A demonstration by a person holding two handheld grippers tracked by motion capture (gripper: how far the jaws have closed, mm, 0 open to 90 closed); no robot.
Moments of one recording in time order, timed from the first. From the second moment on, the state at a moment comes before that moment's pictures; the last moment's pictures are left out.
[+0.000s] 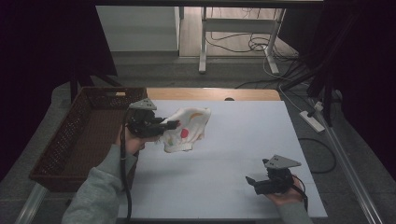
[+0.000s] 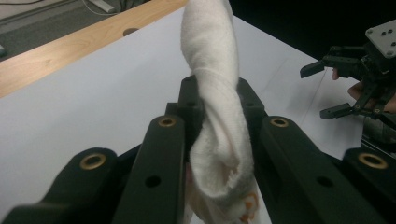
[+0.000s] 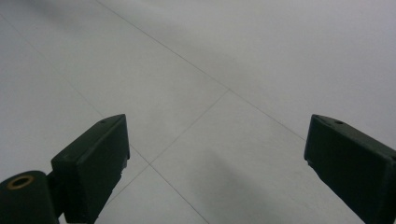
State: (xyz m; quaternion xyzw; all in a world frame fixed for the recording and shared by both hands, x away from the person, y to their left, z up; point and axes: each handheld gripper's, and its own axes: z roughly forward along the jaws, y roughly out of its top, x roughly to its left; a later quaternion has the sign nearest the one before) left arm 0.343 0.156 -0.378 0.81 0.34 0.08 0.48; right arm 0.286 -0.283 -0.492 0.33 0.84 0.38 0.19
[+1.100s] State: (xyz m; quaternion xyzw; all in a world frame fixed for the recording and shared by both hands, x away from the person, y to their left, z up) left arm 0.325 0.197 -0.372 0.79 0.35 0.10 0.49; right arm 0.287 -0.284 -0.493 0.34 0.84 0.37 0.19
